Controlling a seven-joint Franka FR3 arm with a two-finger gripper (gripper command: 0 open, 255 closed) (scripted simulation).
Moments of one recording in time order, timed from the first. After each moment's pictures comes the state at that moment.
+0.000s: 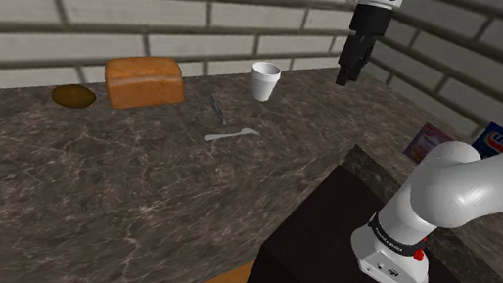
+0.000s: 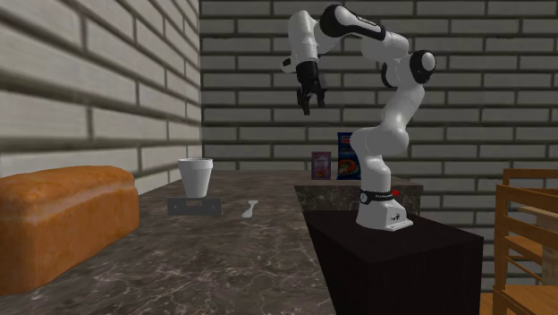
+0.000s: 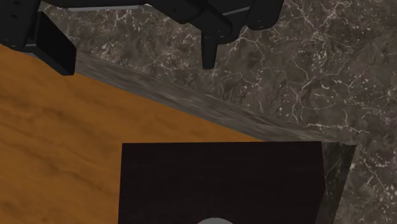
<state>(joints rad) 0.00 -0.74 -0.07 -2.30 0.12 1.45 -0.10</state>
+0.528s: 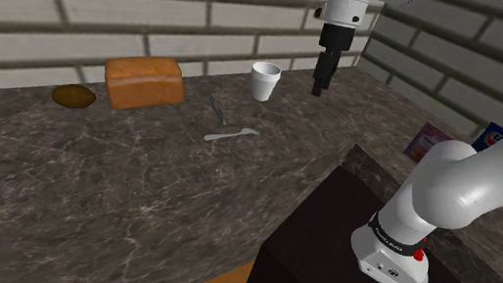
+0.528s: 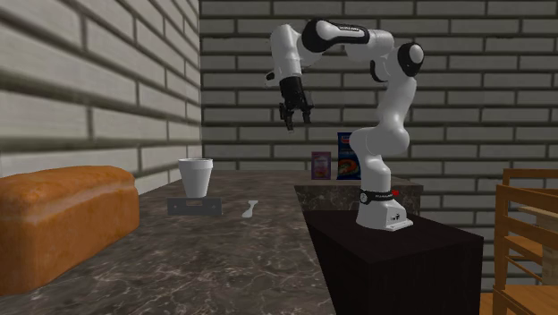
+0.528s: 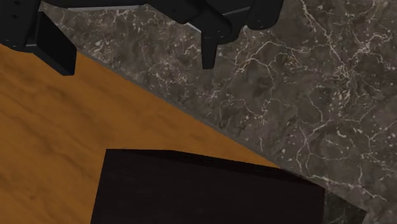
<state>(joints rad) 0.04 -0.56 -0.10 -2.32 0.10 1.62 -0.28</state>
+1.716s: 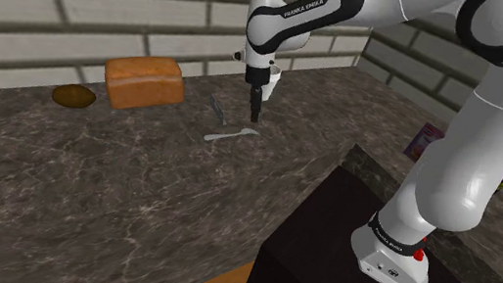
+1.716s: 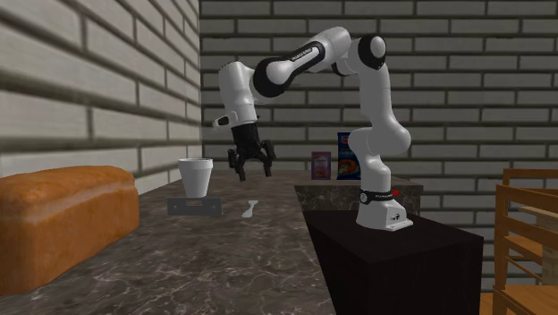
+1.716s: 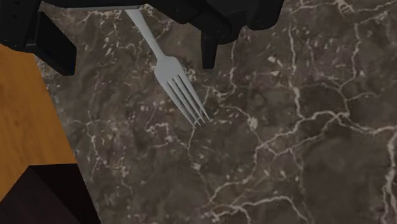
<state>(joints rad) 0.15 0.10 -0.11 -2.06 0.13 1.96 -0.75</state>
